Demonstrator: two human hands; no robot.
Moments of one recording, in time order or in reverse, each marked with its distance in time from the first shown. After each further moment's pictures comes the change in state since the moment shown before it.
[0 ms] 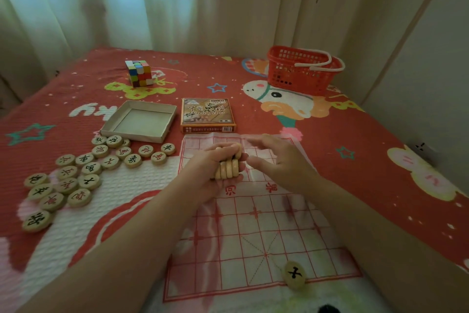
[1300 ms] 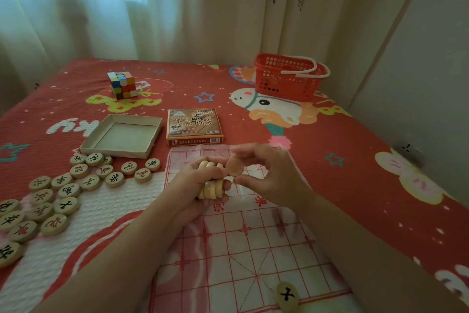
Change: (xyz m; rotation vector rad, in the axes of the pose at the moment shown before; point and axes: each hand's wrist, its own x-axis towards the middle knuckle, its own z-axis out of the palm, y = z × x) left_hand 0.002 -0.001 -0.004 0.028 -0.067 0.037; right_hand 0.003 0.003 0.002 0.200 0.157 -0.338
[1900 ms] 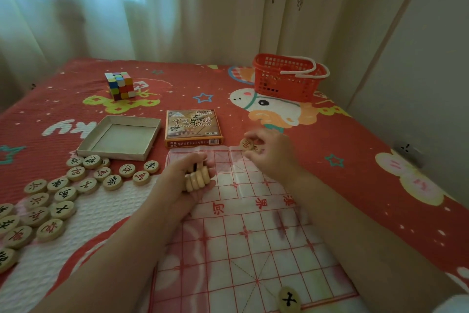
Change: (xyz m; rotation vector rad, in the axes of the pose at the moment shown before) left_hand 0.006 0.009 -0.007 -0.146 0.213 -0.002; right_hand 0.031 0.034 -0.004 -0.443 0.118 0.252
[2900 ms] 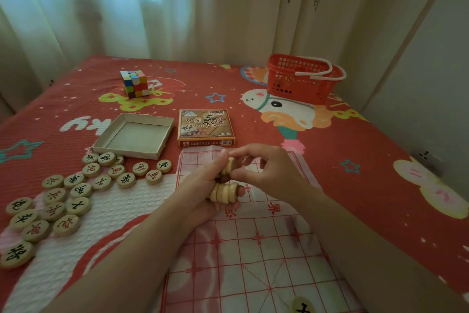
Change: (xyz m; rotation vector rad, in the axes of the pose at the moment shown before) left_hand -0.001 -0.008 0.002 0.076 -0.236 -0.089; right_hand -0.018 -0.043 -0.003 0.384 -0.218 -0.043
